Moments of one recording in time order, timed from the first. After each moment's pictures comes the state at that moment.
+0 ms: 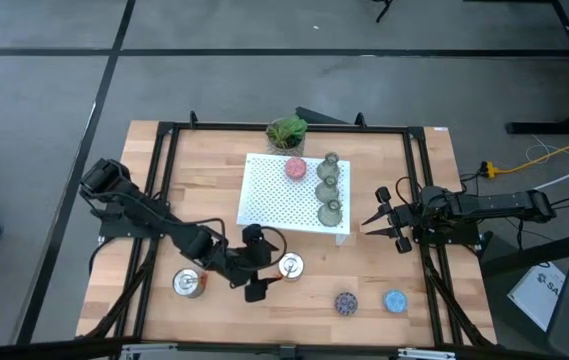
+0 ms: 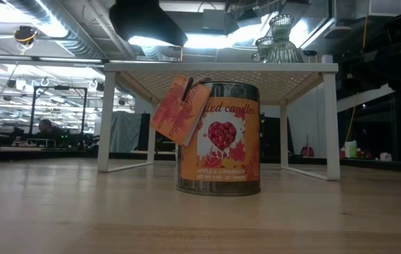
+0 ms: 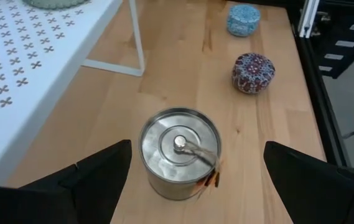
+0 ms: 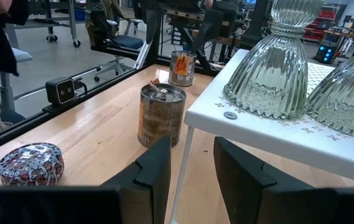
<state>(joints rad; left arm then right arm) -0.51 1.61 1.11 -0.21 -0.47 -0.48 0.07 0.19 0.01 0.05 -0.26 -0.15</state>
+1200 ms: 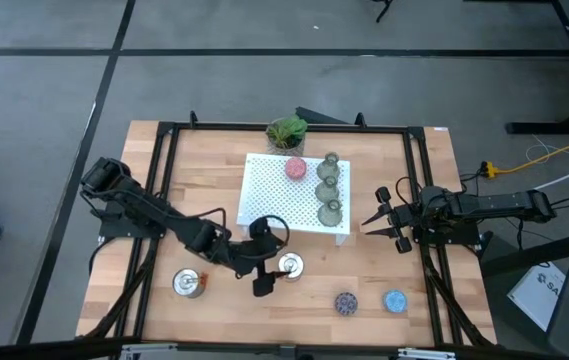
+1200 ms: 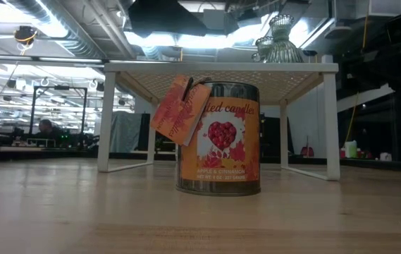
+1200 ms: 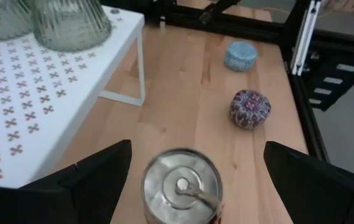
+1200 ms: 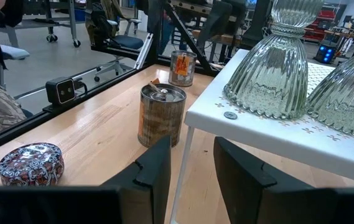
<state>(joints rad) -0.45 1.61 1.12 -0.09 -0.45 -0.45 0.07 0.19 0.01 0.05 -0.26 -0.15</state>
